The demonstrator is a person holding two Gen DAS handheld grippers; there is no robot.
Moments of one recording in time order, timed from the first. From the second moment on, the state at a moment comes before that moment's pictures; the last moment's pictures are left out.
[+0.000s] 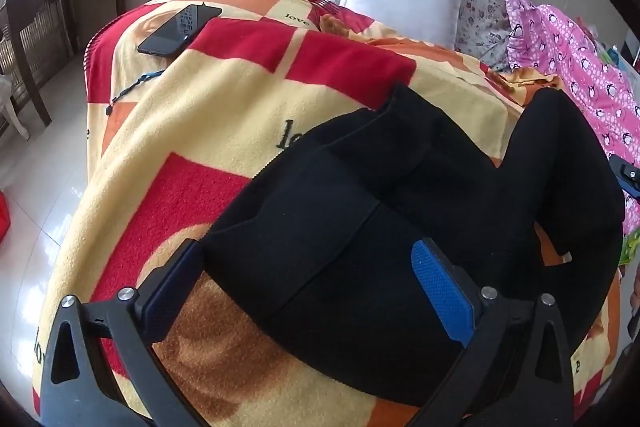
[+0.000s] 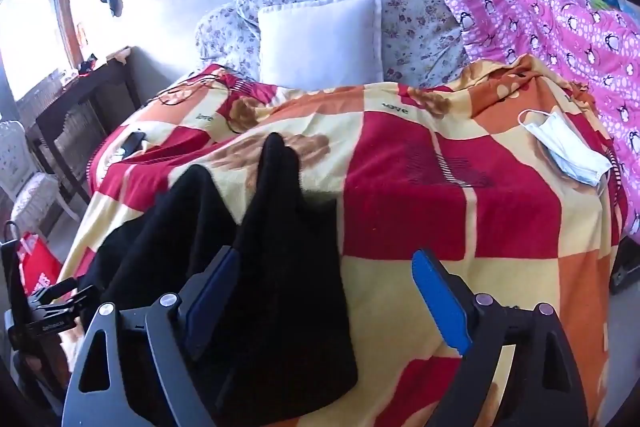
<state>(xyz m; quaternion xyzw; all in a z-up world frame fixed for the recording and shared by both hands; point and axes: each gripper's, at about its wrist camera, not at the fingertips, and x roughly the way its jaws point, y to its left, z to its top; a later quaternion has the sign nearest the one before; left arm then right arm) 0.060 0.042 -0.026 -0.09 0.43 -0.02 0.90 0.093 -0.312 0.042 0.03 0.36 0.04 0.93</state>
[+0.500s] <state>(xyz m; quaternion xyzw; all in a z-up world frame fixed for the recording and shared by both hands) 0.062 0.041 -0.030 -0.09 0.44 -0.02 0.90 0.121 -0.290 0.027 0.01 0.38 0.07 0.92</state>
